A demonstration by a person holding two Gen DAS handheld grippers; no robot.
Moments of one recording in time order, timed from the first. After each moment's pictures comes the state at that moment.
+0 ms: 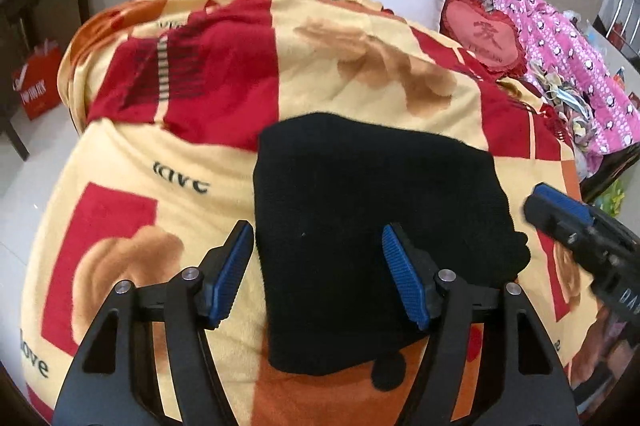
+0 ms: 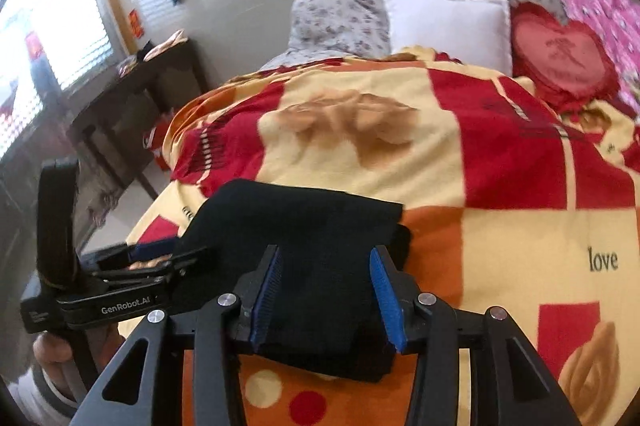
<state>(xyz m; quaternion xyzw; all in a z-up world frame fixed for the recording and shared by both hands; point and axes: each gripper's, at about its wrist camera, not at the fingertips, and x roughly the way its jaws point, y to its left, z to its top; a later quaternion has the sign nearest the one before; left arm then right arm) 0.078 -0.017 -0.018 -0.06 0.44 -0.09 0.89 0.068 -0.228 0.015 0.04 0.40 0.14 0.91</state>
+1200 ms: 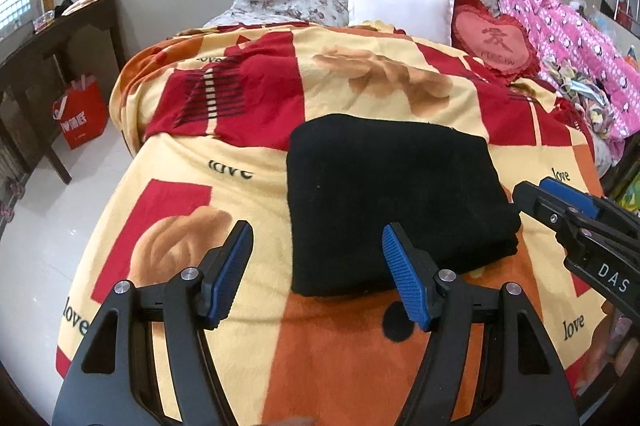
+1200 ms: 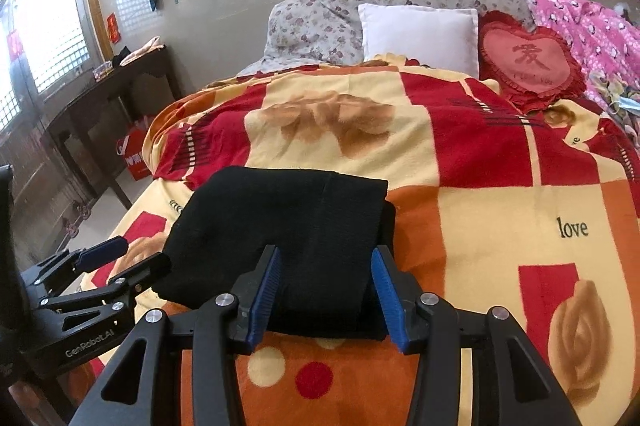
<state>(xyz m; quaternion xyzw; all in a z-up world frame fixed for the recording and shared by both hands) 0.014 -0.023 0.002 -0.01 0.39 -0.03 0.92 0.025 -0.219 0.019 0.04 0.38 0.07 0.92</state>
